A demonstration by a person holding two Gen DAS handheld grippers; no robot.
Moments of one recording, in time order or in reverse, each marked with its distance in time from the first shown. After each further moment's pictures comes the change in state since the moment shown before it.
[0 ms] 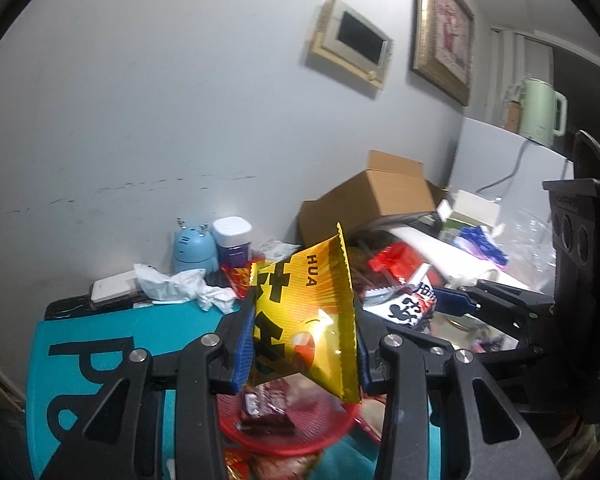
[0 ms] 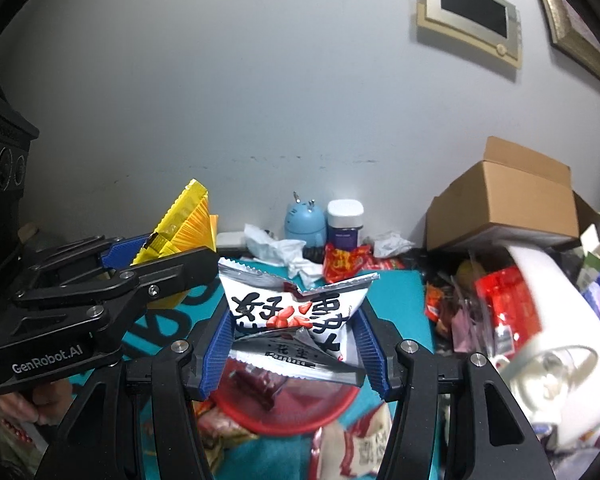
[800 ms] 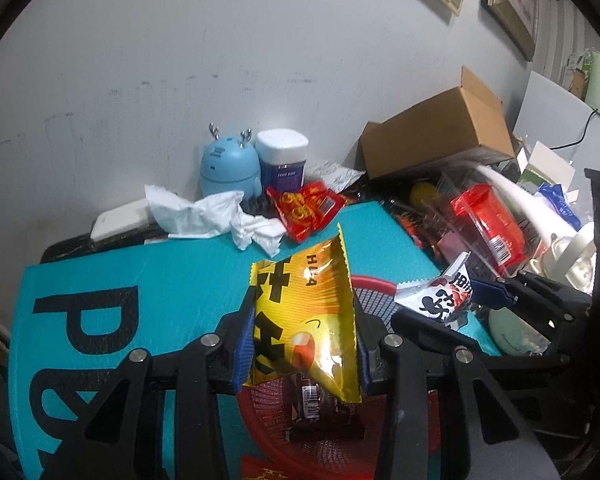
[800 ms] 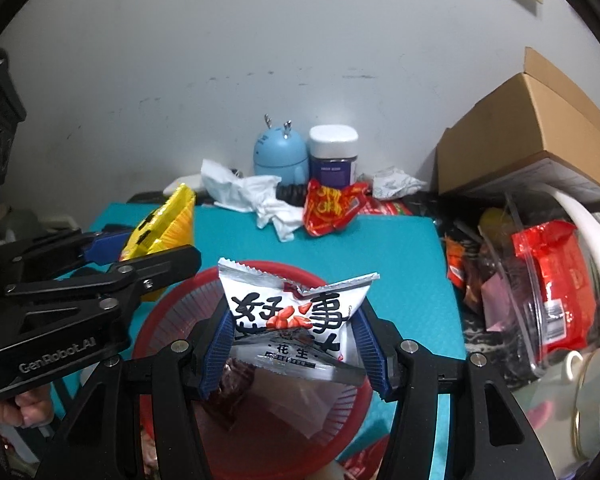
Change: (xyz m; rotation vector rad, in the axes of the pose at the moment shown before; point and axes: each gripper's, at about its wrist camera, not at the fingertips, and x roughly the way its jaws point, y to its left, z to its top) left arm 0.105 0.051 -0.039 -0.066 0.244 0.119; right arm 0.109 -0.020 -0.022 0.023 0.193 -0.055
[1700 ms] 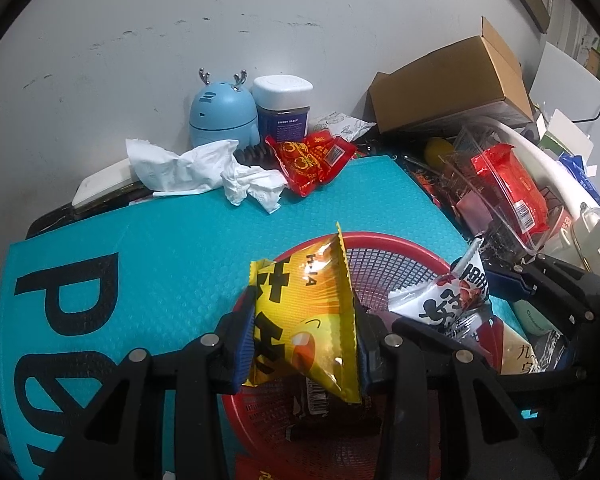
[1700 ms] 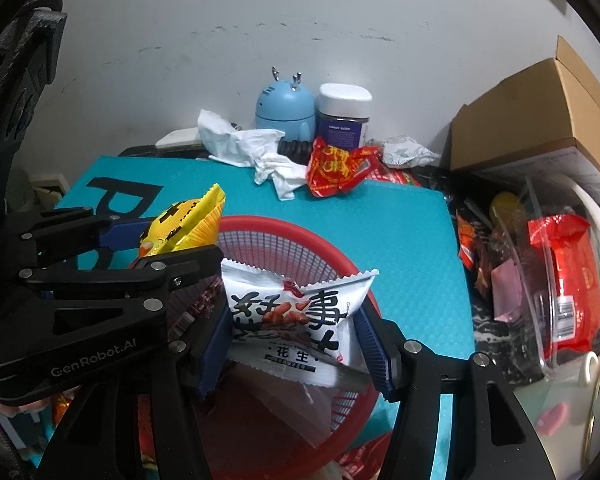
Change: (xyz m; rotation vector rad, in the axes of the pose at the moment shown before) left arm 0.041 -0.001 -0.013 0.012 0.134 0.017; right arm 0.030 0.004 -0.010 -0.072 0.125 -0.038
